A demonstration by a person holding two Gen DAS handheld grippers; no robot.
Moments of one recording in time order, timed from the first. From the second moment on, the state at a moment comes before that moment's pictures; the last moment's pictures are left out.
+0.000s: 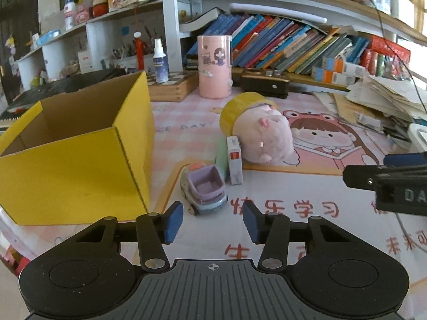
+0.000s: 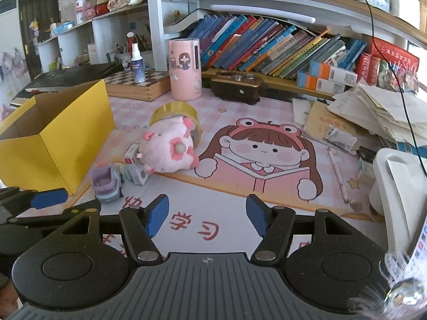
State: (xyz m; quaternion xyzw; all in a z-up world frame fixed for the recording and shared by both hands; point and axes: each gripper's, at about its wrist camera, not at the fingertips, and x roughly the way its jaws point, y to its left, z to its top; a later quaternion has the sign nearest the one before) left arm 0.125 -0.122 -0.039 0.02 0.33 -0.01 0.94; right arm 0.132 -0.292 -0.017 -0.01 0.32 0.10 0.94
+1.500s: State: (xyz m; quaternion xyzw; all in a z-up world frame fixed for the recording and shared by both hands) left arm 0.128 -0.107 -0.041 -0.01 0.37 0.01 0.93; right arm 0.205 -0.262 -0.023 -0.03 0.32 0.20 0.93
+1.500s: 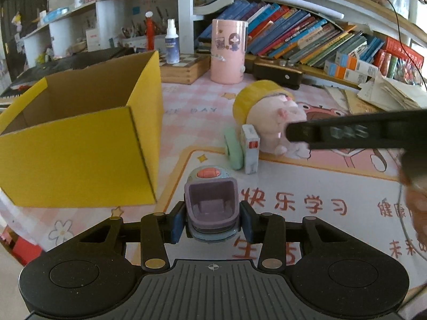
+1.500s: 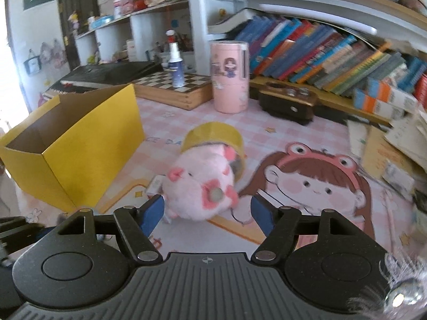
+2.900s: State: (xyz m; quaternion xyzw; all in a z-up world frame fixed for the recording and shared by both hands) left arm 0.116 -0.109 -0.022 -0.01 0.33 -0.09 0.94; right arm 0.199 -0.314 0.001 0.16 0.37 0.16 0.90
